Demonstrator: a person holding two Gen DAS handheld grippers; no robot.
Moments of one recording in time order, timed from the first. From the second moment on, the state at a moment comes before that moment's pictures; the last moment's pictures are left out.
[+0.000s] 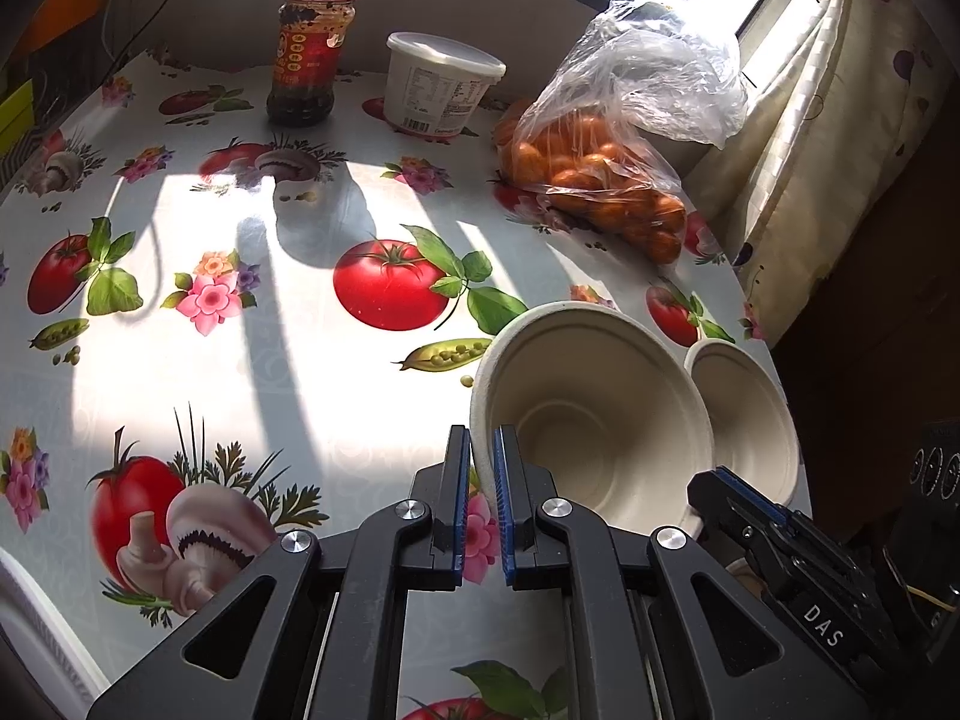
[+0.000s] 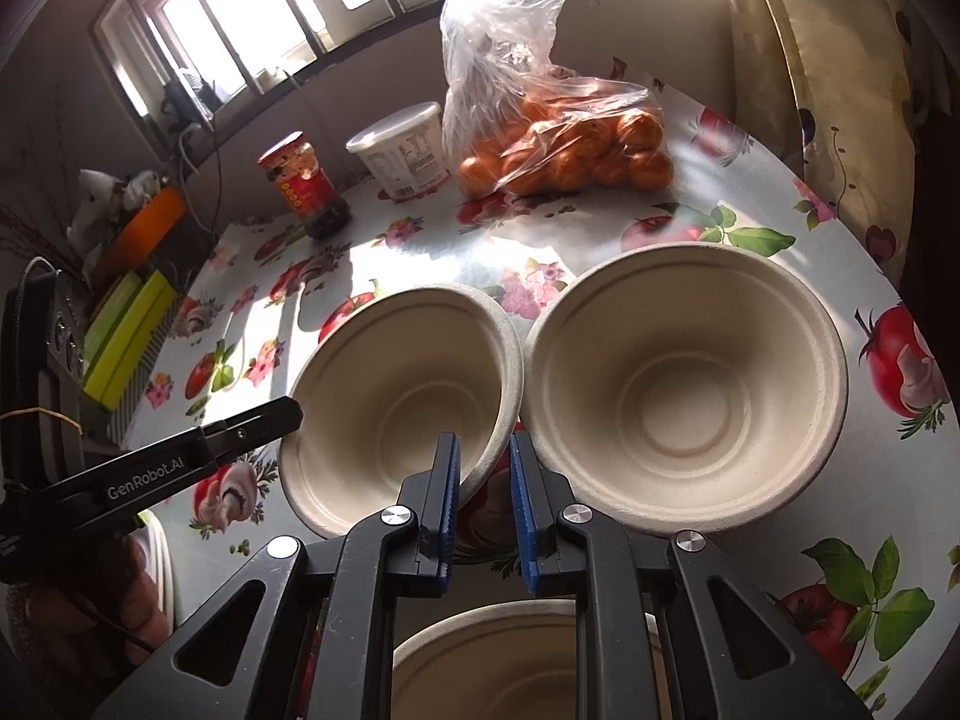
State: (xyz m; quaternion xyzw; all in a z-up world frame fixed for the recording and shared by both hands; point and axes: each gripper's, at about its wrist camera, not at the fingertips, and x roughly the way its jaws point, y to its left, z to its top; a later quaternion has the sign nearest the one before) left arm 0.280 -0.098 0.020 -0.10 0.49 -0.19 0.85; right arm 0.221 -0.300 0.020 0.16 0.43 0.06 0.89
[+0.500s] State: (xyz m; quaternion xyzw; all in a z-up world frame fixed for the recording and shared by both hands) left arm 0.268 -0.093 0.030 -0.09 0.47 -0.19 0.86; right arm 0.215 -0.297 0.028 0.16 0.41 0.06 0.90
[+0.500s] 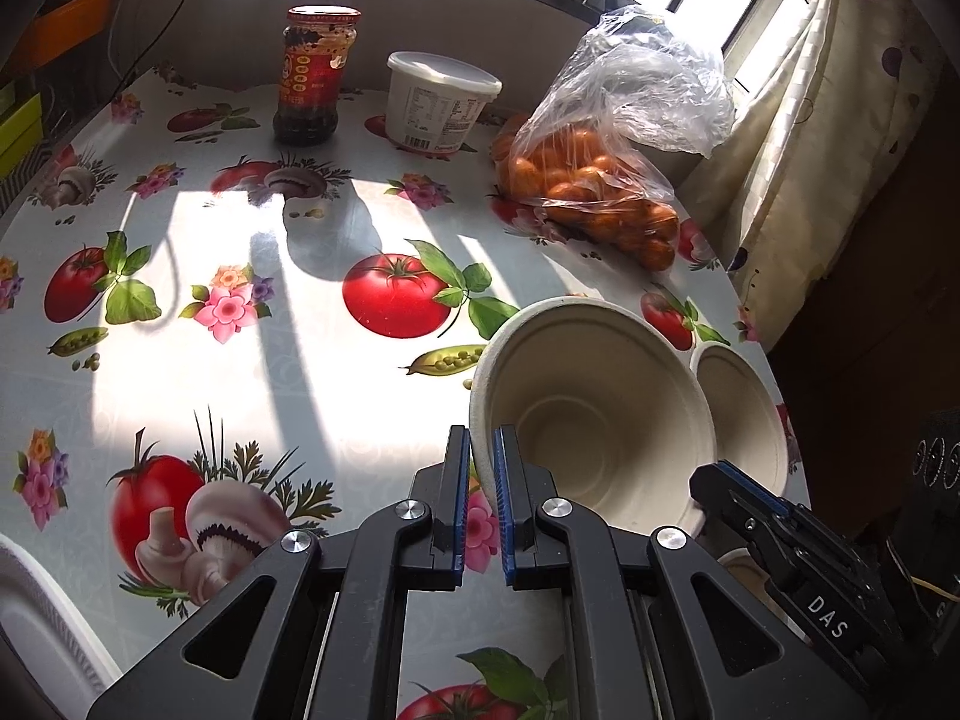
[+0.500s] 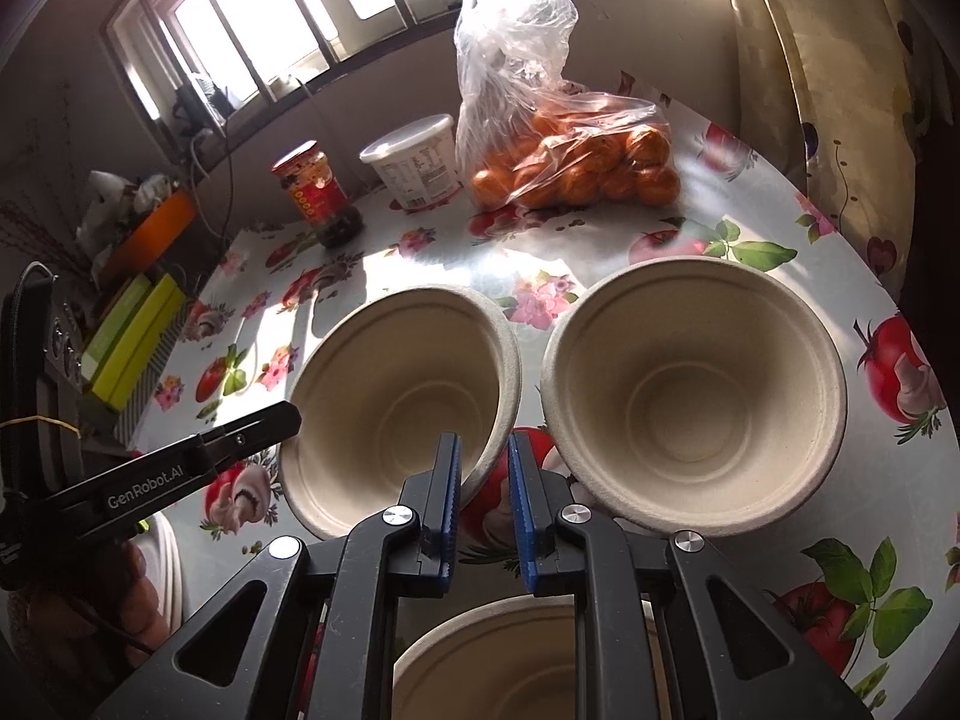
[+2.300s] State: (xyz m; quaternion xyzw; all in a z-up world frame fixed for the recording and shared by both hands) left arm 0.169 -0.112 0.072 -0.05 0.43 -0.25 0.86; right arm 0.097 -0.307 0.085 0.17 0.34 0.03 0.92
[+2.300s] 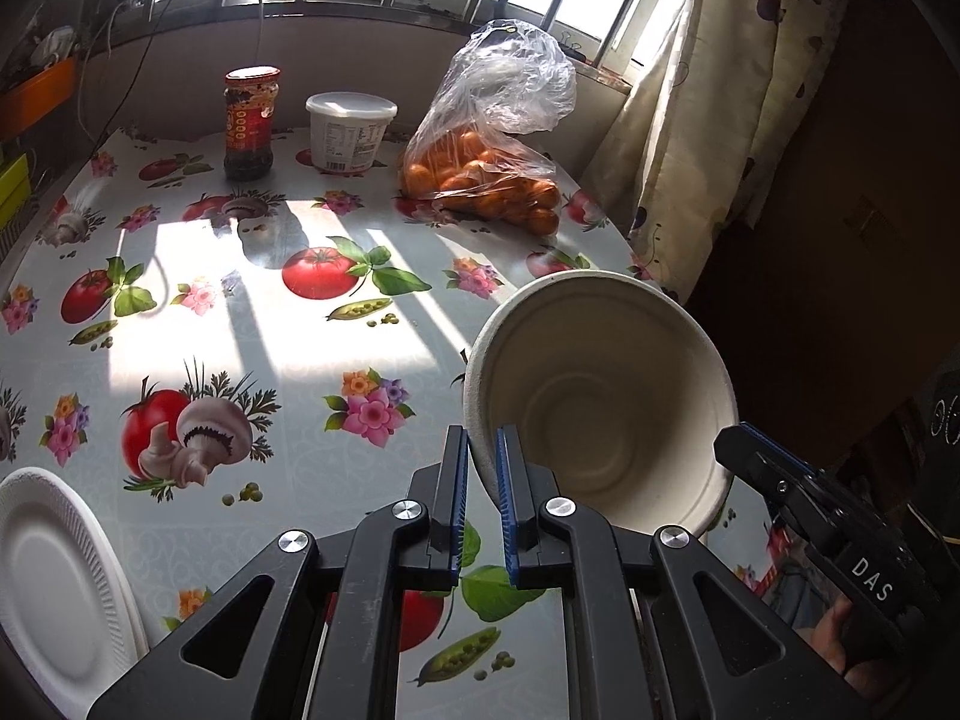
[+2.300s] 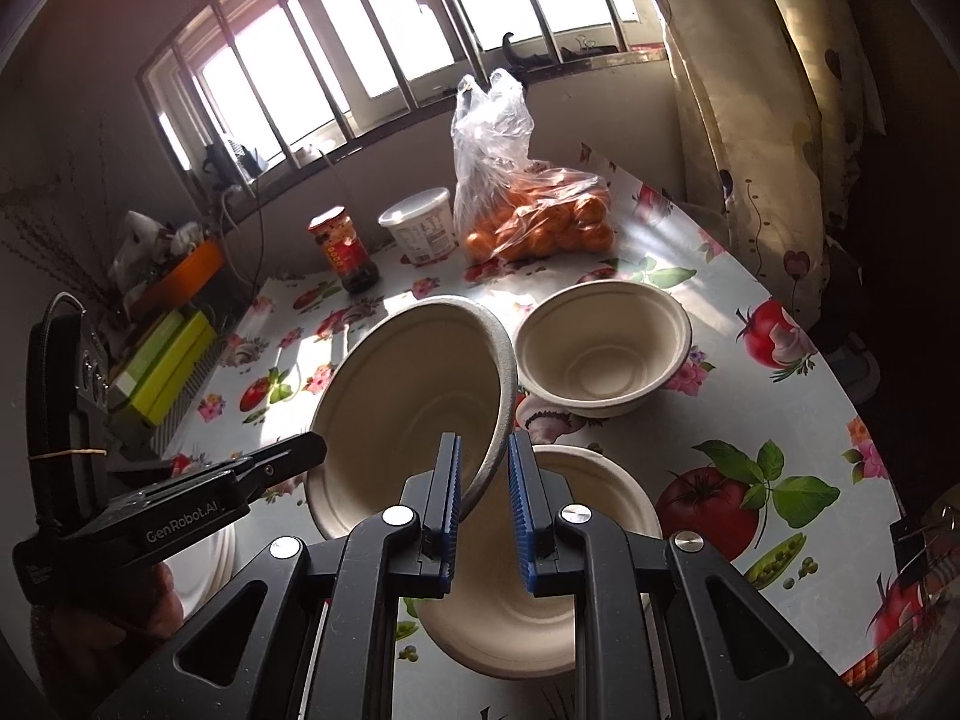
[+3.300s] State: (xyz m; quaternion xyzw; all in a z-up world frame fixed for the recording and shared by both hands) left arm 0.135 -0.149 0.044 -0.02 0.47 -0.28 0.84; right arm 0.052 -0.339 0.052 0.20 0.37 -0.01 0.91
